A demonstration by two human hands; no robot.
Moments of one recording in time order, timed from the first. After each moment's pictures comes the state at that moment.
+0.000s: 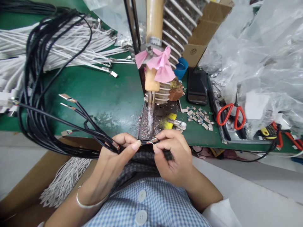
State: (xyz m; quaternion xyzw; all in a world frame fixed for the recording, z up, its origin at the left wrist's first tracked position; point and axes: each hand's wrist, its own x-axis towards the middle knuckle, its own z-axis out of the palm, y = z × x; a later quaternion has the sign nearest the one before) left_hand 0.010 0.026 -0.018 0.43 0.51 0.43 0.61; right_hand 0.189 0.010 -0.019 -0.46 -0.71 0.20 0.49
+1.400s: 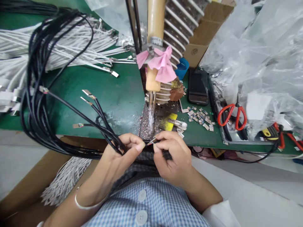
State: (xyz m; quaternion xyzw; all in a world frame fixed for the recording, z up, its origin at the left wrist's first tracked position) left_hand 0.011 0.026 -0.013 0.45 0.50 0.39 0.63; right_hand 0.187 0.011 -0.022 -0.46 -0.72 0.17 0.49
